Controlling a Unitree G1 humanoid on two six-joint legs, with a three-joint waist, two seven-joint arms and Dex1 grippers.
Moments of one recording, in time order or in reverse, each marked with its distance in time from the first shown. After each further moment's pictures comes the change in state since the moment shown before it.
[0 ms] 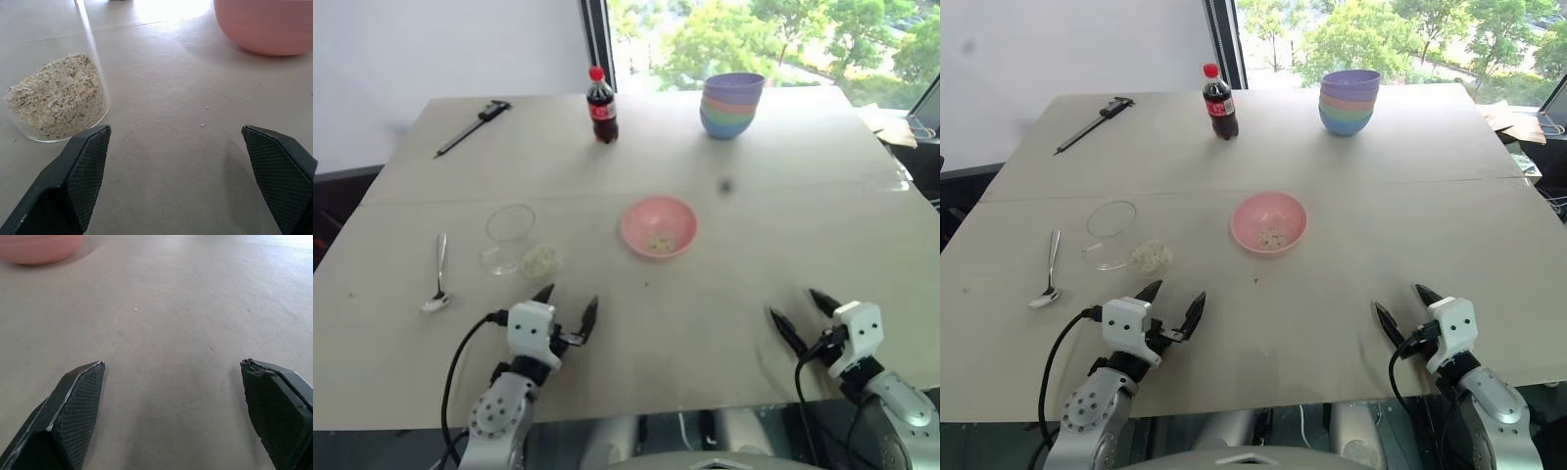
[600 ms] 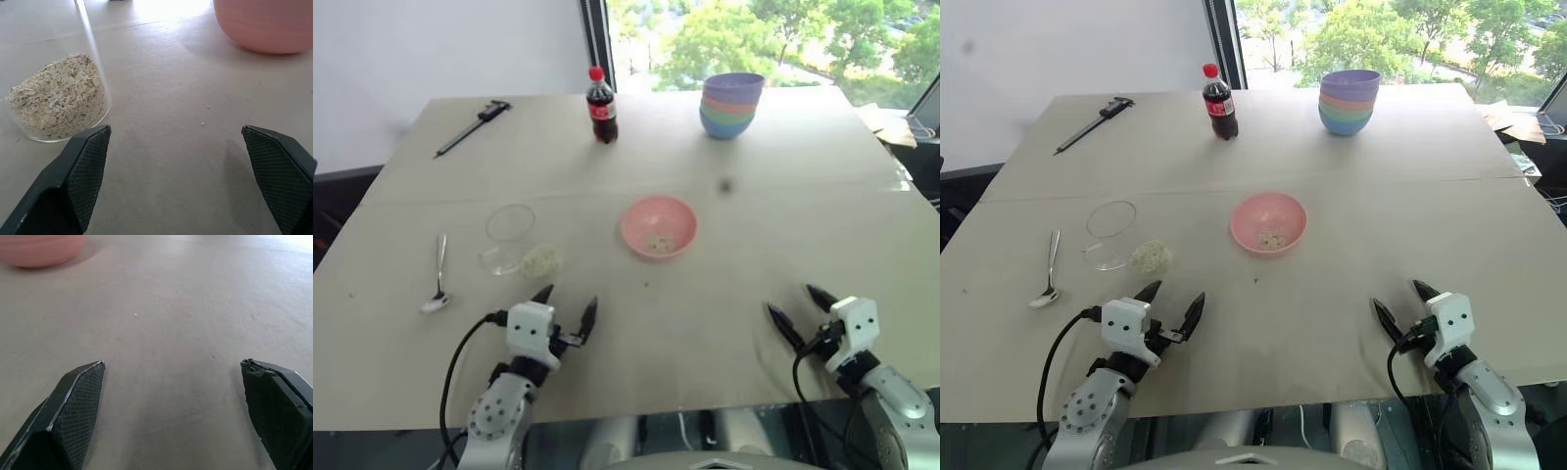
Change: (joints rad) left arm 0.007 0.007 0.000 0.000 0.004 -0.008 0.003; right arm -0.044 0.000 0.006 0.043 -0.005 -0.017 0.019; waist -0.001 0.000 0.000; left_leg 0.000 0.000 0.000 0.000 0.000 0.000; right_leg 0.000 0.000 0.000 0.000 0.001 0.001
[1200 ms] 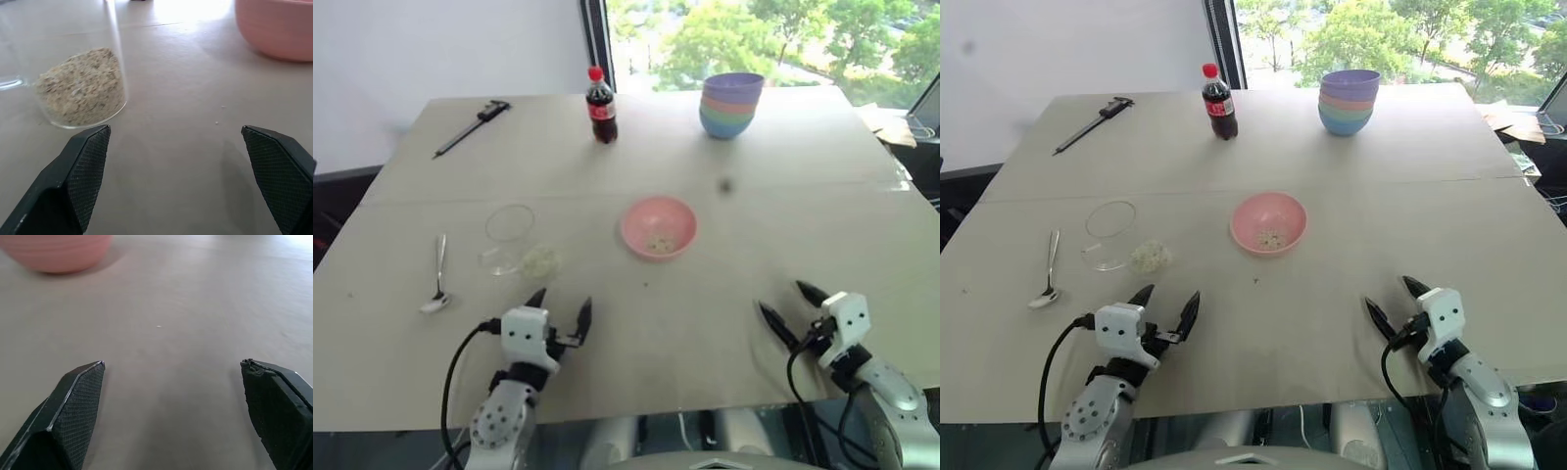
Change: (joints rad) left arm 0.050 -0.074 0.011 -0.025 0.002 -0.012 0.079; right arm -0.042 -0.033 0.053 0.007 -0.002 0.000 0.063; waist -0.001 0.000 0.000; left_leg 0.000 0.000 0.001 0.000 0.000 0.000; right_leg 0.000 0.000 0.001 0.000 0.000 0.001
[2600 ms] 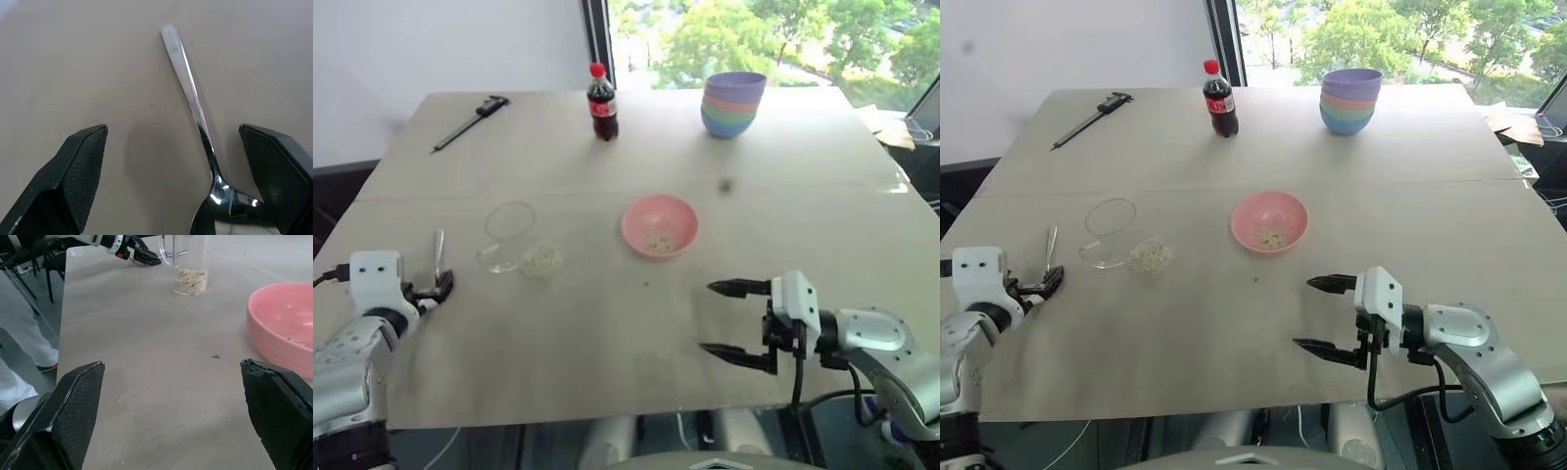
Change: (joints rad) left arm -0.444 0.550 0.459 0.442 -0.200 0.618 -0.098; right arm -0.260 -0.289 0.223 -0.327 0.217 0.330 0.324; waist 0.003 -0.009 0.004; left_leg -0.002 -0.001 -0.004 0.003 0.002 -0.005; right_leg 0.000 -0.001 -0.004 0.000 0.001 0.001
